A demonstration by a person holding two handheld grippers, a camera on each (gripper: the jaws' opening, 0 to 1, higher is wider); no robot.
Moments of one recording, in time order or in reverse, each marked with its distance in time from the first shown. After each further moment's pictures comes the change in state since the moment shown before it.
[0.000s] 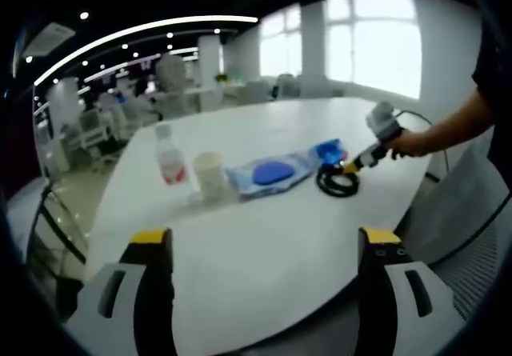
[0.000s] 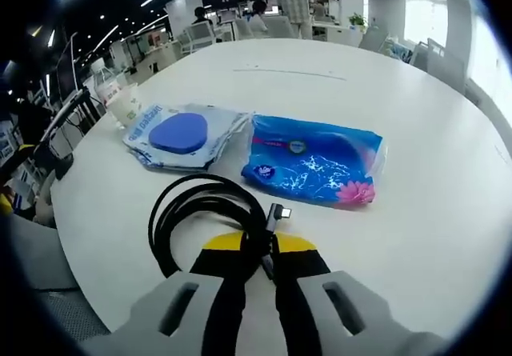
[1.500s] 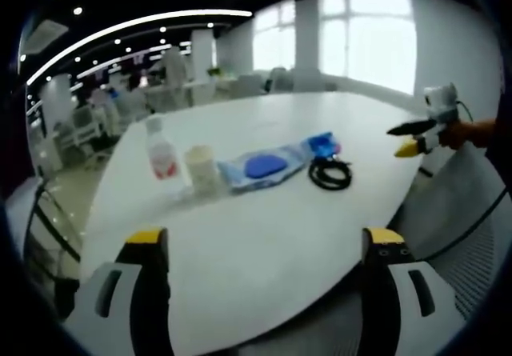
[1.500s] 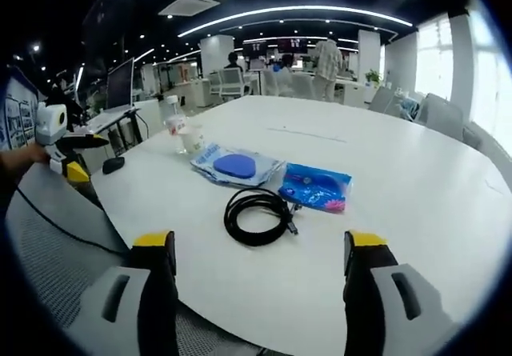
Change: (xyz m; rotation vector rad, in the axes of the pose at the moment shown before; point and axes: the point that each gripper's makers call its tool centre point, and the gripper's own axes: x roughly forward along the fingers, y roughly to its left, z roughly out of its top) left arm 0.002 -0.008 -0.008 0.015 0.041 -0.040; right arm -0.151 0.042 -0.006 -0.115 -0.286 0.047
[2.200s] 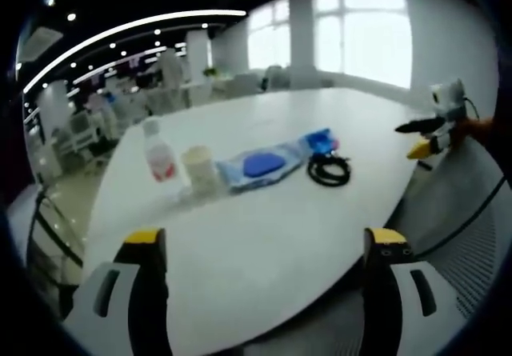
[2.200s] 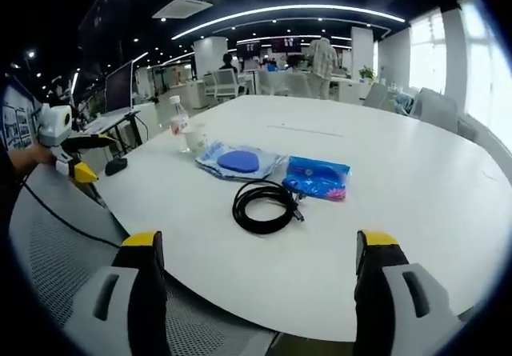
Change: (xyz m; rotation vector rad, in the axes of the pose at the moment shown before) left arm -0.001 -0.001 -0.001 0.027 0.010 -0.006; right arm -0.013 0.012 -0.011 0.016 0.008 -0.024
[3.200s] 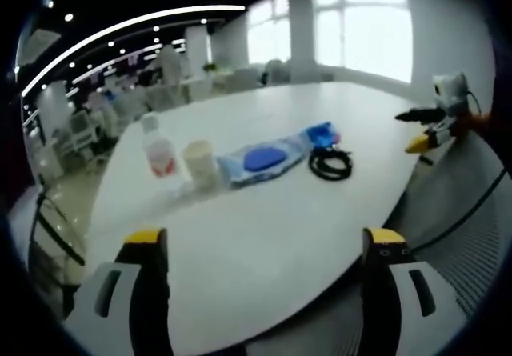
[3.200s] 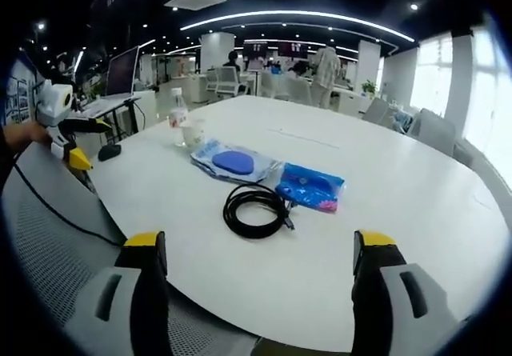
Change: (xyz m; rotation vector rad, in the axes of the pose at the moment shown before) left arm 0.000 0.002 -0.003 0.011 0.027 0.003; right arm 0.000 -0.002 0.009 -0.091 -0.022 -0.038
